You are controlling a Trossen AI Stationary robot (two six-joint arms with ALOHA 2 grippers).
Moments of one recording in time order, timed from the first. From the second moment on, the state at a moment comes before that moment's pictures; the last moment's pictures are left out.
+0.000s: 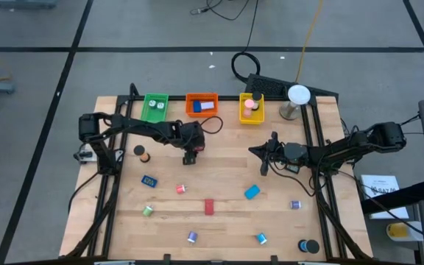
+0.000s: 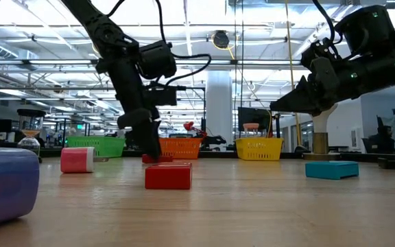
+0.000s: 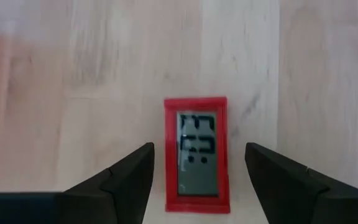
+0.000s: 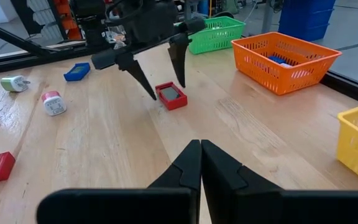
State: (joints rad) left arm 0.26 1.75 0.95 -0.28 -0.01 0.26; right arm 0.01 1.21 0.15 0.81 0.32 0.20
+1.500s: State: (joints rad) left arm 0.24 1.76 0.92 -0.28 -0.03 0.26; right arm 0.01 1.21 0.15 0.81 0.32 0.20
